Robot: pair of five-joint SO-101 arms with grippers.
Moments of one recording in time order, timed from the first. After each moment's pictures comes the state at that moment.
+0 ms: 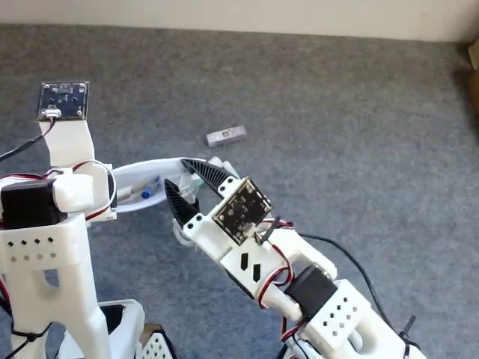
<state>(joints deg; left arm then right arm) -13.7 -38.8 13.4 100.3 4.7 -50.5 -64.4 60.1 18.9 11.0</state>
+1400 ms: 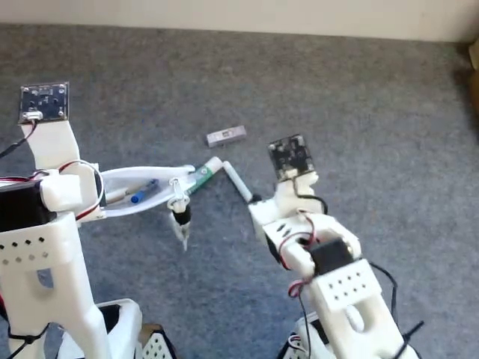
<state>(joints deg) -18.3 -38.8 13.4 100.3 4.7 -27.3 -56.8 60.1 48.9 0.7</state>
